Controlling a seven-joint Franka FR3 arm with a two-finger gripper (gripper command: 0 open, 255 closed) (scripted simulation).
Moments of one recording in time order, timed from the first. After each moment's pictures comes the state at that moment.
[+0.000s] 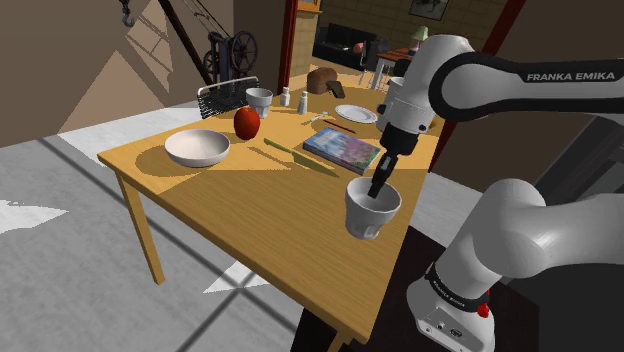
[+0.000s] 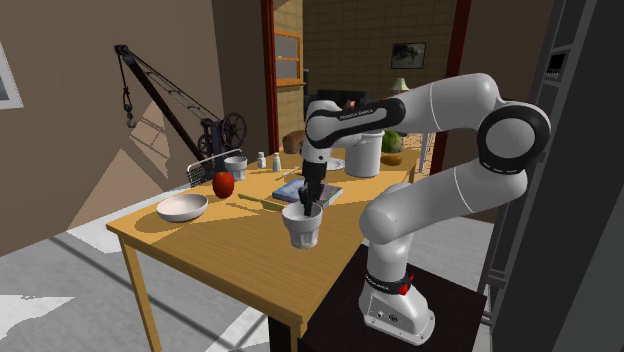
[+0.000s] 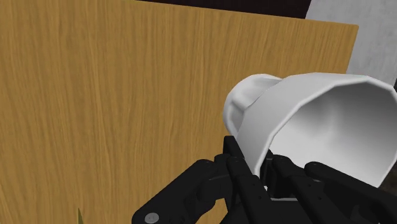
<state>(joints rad) 0.05 -0.99 -0.05 -2.90 0.17 1.89 -0.23</state>
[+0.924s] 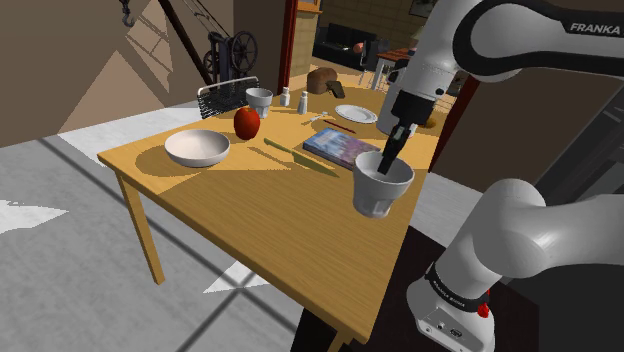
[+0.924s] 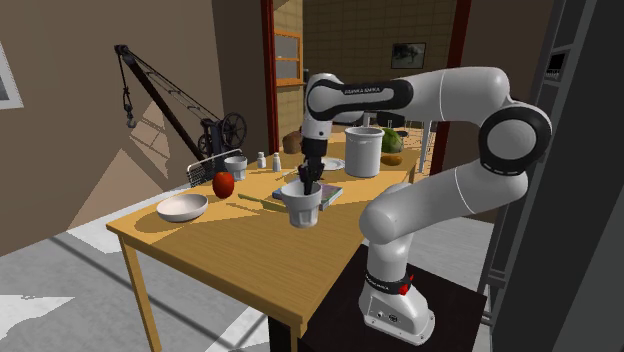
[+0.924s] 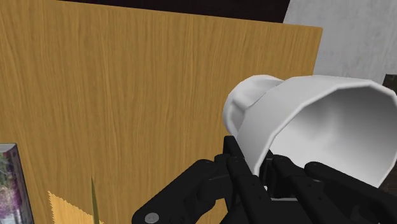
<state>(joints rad) 0.05 -1.00 -0.05 -2.72 0.16 1.71 -0.20</state>
